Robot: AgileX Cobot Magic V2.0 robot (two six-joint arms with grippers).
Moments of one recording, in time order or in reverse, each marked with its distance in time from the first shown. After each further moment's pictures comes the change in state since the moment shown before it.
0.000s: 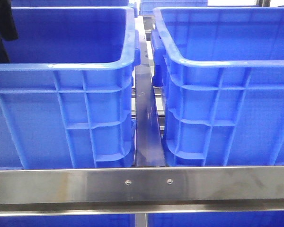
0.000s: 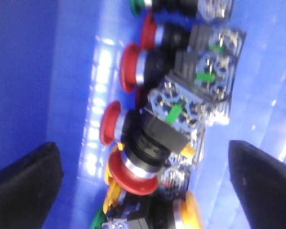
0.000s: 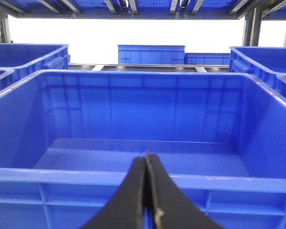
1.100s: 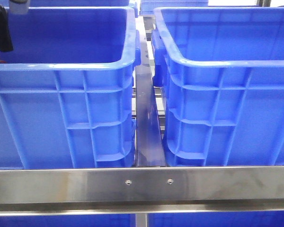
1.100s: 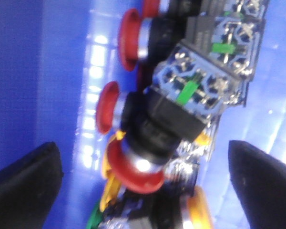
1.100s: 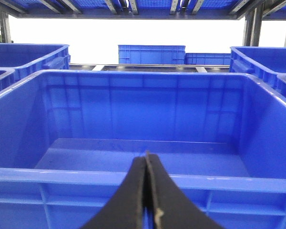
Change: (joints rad) left arm 0.030 0.053 -0.002 0.000 -0.022 0.025; right arm 0.000 0.000 0.000 0.000 0.000 0.000
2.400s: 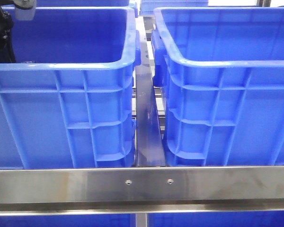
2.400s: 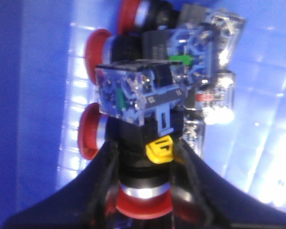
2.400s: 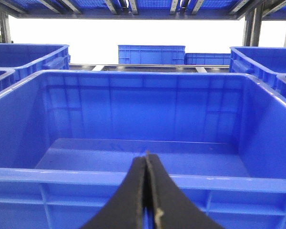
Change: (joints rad) left arm 0.000 0.022 -0.011 -0.041 0.041 0.032; right arm 0.000 0.000 0.000 0.000 0.000 0.000
